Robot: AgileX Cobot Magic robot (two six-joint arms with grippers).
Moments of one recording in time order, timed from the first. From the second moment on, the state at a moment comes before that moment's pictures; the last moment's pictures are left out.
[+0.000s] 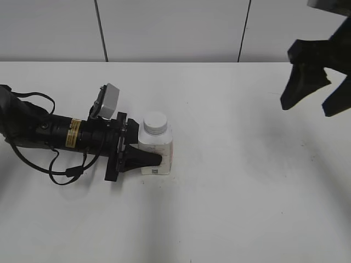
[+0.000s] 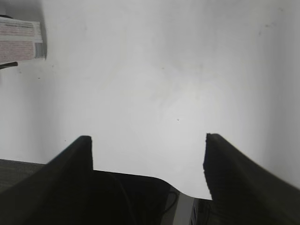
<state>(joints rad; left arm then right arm) -0.18 2.31 -1.10 1.60 -1.20 -0.59 0.25 1.49 -1.22 0.26 1.16 0.10</state>
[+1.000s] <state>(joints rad) -0.18 2.31 -1.10 1.60 -1.20 -0.59 0.38 1.65 -1.36 0.27 1.16 0.27</state>
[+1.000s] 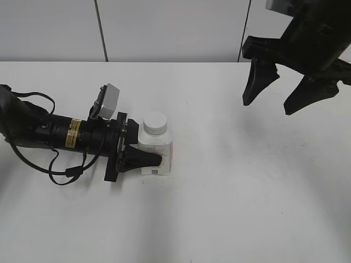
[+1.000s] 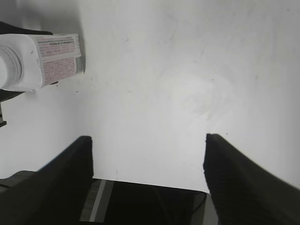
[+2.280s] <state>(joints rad) -0.18 2.31 -1.10 1.61 -1.20 -0.59 0.46 1.76 -1.54 0.33 1.18 0.41</state>
